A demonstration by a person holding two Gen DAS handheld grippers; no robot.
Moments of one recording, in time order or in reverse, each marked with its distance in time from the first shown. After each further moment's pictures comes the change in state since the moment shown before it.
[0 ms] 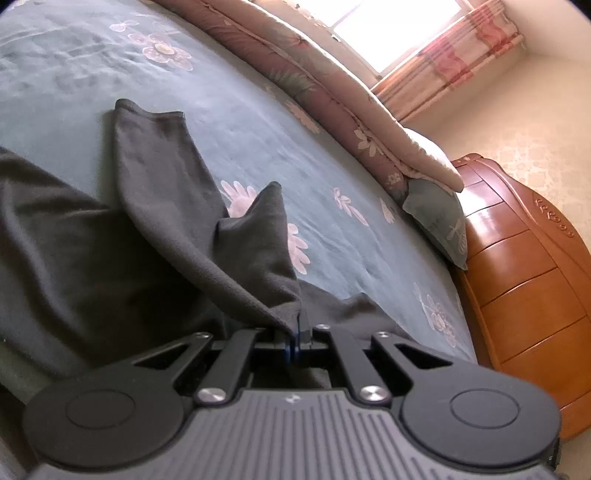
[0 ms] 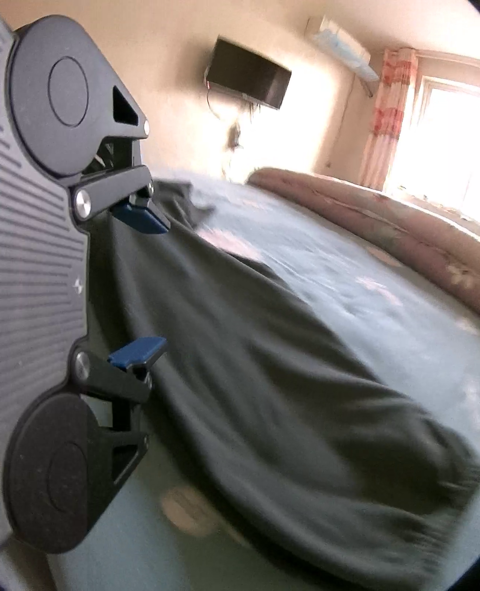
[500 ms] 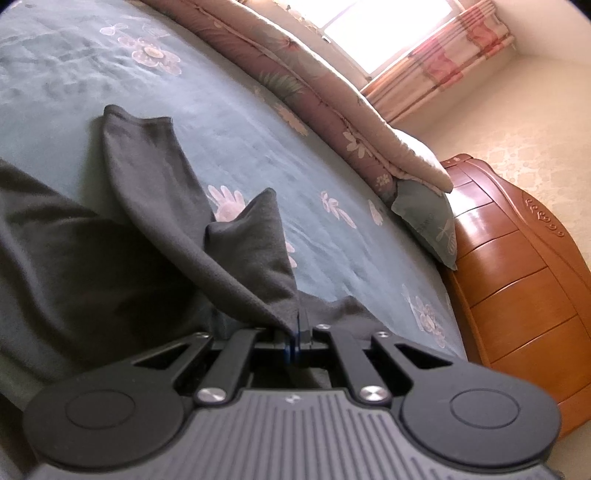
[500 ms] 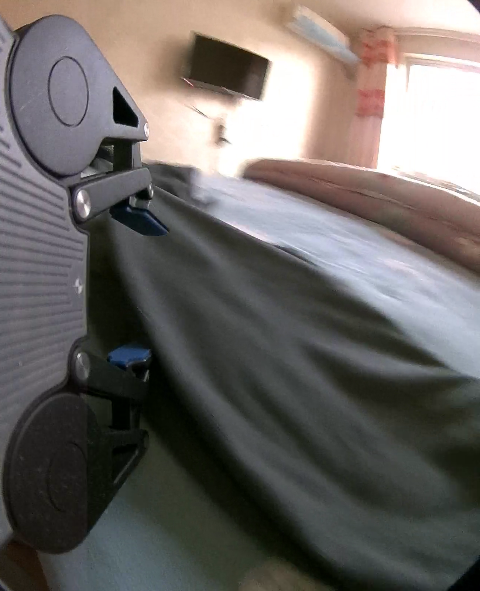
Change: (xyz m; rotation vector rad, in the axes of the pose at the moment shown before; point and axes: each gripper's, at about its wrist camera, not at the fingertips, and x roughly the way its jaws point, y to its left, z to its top) left arm -0.002 0.000 0.003 0.005 0.002 -0.030; right arm 0.036 -0.009 -0.027 0.081 -0.121 -0.074
